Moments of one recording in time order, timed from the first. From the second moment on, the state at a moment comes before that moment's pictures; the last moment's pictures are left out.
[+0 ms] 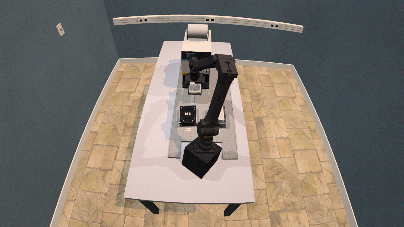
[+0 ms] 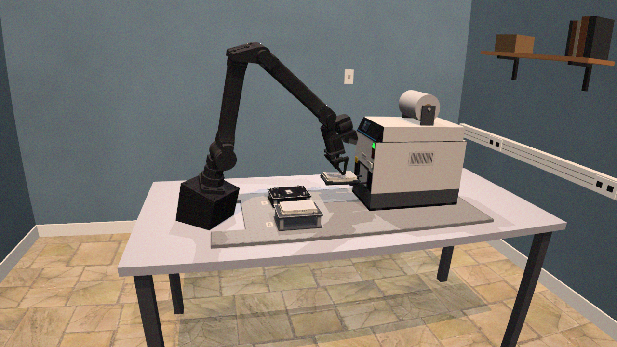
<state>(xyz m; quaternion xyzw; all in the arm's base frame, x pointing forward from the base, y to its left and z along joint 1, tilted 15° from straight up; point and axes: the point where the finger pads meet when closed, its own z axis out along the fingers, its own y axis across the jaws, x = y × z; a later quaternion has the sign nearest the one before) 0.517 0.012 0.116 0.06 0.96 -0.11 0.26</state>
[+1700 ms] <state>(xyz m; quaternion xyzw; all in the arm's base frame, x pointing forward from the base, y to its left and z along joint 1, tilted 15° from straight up) 0.519 0.010 0.108 0.06 0.96 -0.11 0.26</state>
